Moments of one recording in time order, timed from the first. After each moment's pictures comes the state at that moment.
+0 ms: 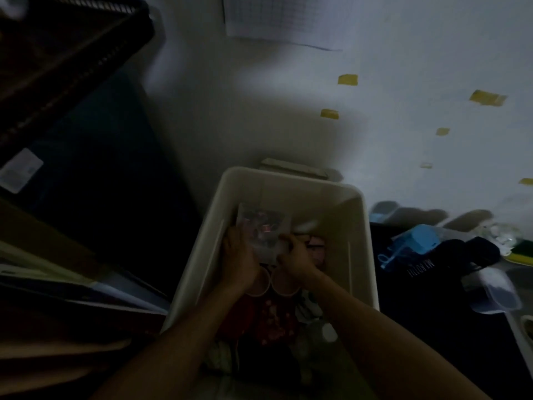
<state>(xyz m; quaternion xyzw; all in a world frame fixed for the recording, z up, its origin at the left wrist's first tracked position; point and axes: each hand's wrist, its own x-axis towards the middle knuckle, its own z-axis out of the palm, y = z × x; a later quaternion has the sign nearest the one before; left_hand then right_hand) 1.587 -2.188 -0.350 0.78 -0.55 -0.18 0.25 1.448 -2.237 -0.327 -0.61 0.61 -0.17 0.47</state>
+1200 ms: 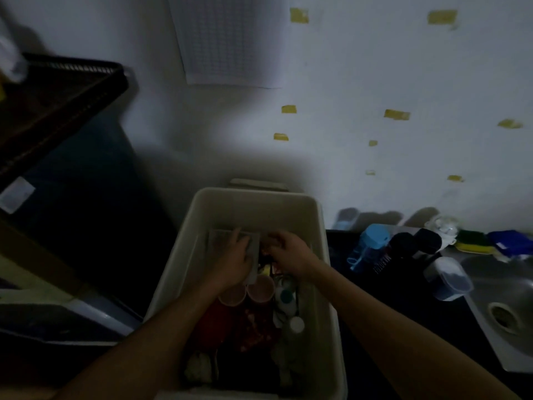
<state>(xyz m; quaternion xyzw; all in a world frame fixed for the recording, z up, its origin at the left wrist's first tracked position) 1.557 -2.190 -0.281 0.66 -0.69 -0.23 0.18 1.378 -2.222 -0.243 -0.71 0.52 -0.18 0.45</state>
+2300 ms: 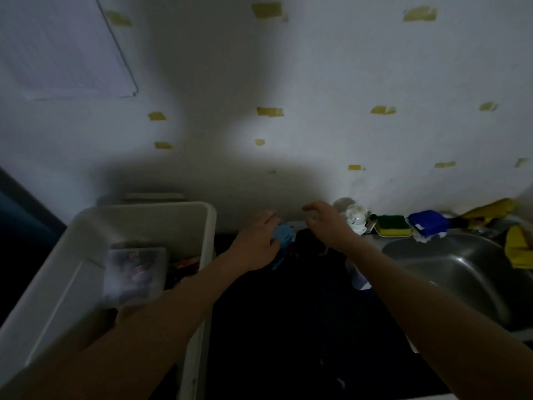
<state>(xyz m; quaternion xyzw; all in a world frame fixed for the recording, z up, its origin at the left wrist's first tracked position) 1.265 -2.274 -0.227 0.53 -0.81 -0.20 0.15 1.058 -2.316 -0.221 -0.72 0.61 -0.21 0.26</state>
